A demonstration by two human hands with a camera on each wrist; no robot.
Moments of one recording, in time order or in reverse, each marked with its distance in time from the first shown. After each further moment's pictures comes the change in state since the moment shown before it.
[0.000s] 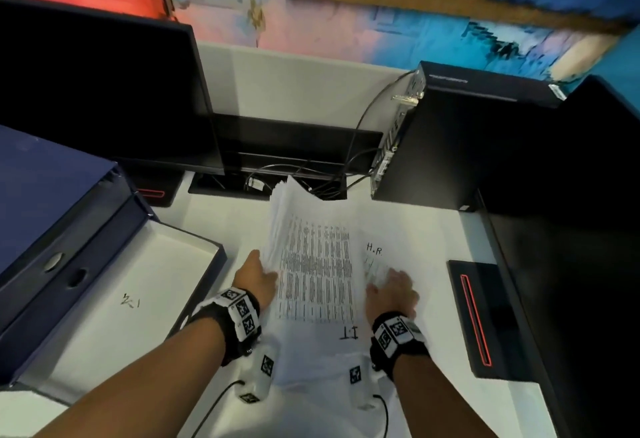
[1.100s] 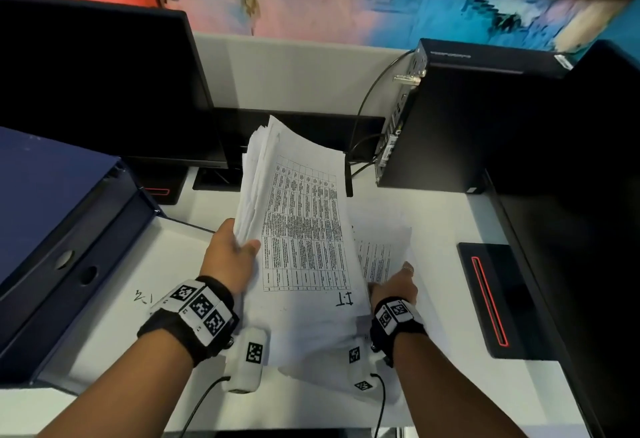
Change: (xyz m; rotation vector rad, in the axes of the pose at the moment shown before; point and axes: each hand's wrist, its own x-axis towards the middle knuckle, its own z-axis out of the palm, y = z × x) left_hand -0.027 0.010 -0.062 -0.319 0.131 0.133; right_hand -0.007 -0.004 0.013 0.311 -0.029 0.187
